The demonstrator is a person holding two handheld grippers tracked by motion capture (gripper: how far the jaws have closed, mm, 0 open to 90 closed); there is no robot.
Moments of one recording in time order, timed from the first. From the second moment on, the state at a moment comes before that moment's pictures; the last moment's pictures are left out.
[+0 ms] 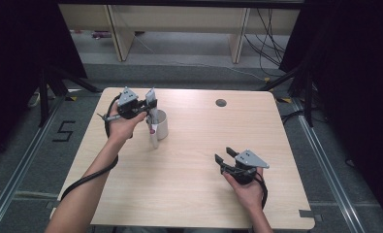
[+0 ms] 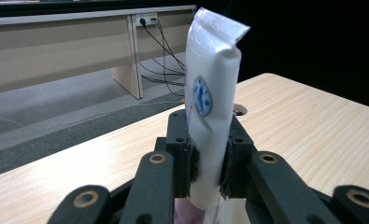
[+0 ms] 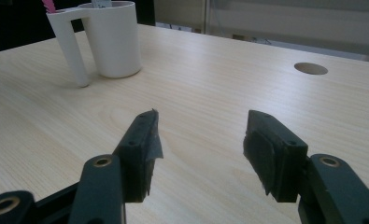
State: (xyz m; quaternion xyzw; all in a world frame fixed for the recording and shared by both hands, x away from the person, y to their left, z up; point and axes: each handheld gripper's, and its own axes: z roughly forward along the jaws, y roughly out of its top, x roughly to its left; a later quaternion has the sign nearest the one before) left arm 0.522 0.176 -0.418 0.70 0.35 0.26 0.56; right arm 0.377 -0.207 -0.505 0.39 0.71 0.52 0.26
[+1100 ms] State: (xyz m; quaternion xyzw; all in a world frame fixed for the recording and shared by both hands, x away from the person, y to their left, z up) left arm 0.528 0.174 -0.438 0.71 0.35 0.25 0.55; right arm 0.377 -0.205 -0.505 0.39 0.71 0.52 0.26
